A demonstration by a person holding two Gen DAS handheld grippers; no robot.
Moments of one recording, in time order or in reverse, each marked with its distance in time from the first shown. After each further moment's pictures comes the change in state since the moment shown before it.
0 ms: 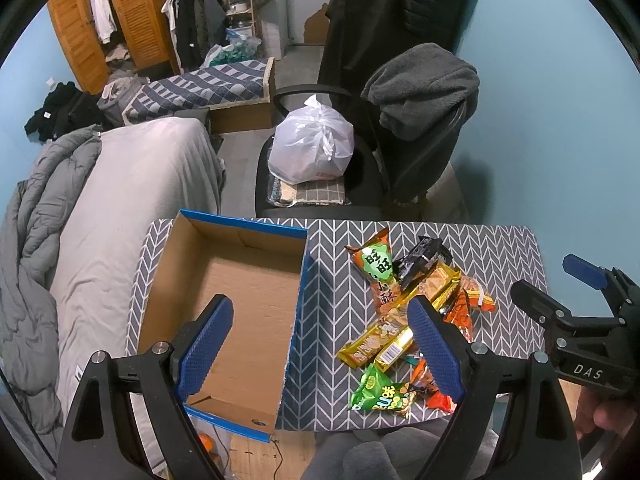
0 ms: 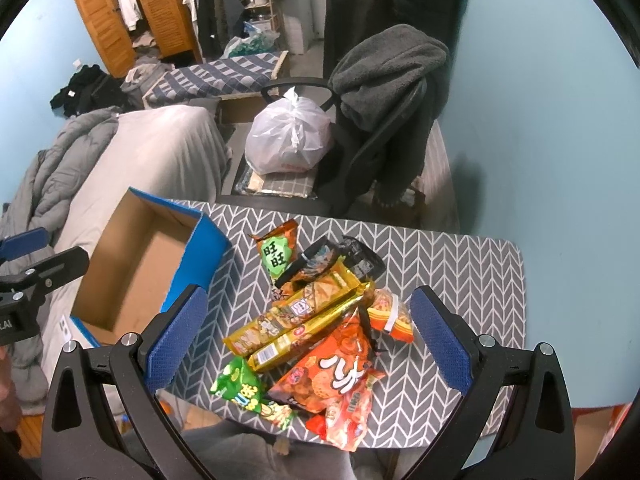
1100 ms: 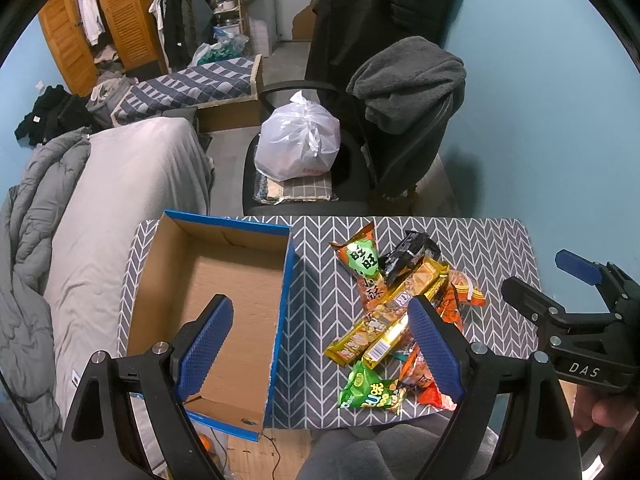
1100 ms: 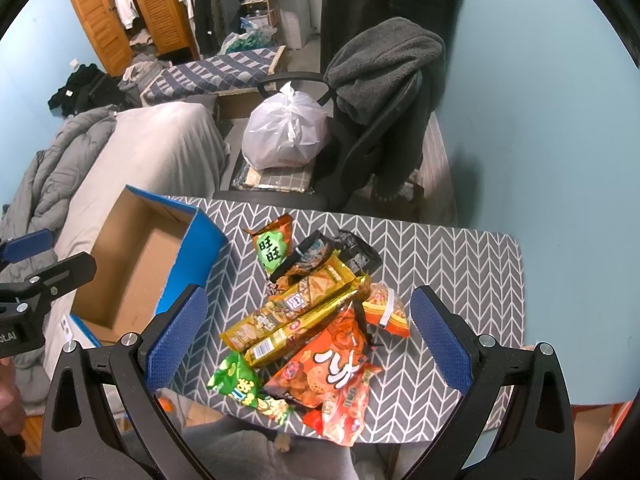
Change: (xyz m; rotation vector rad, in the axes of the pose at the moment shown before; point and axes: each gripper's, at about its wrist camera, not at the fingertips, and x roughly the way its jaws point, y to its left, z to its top) left arm 0.003 -0.015 0.001 0.022 0.013 -0.027; right arm 0.001 -0.005 0.000 0.007 0.013 0.004
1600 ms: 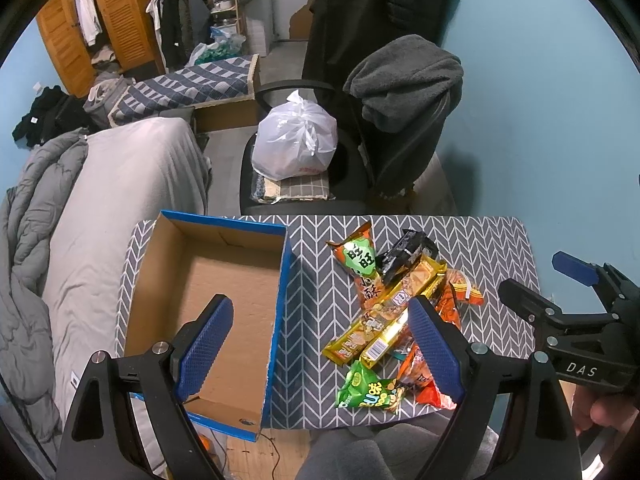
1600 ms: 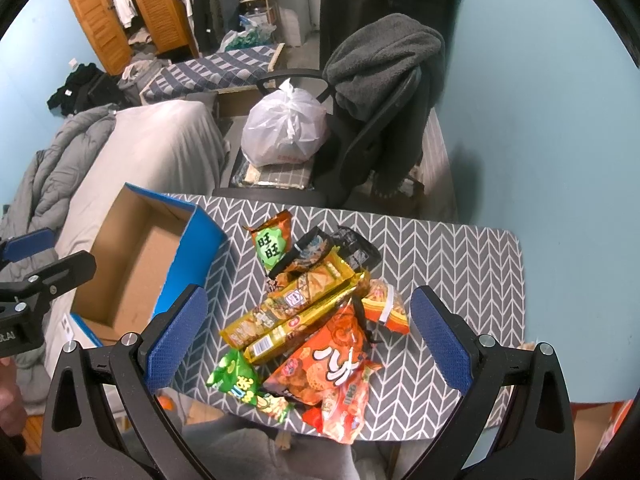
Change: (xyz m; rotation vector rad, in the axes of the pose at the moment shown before) left arm 0.002 -0.003 -0.001 0.005 0.001 -0.006; right arm 0.002 -0.002 -0.003 0.006 0.008 0.002
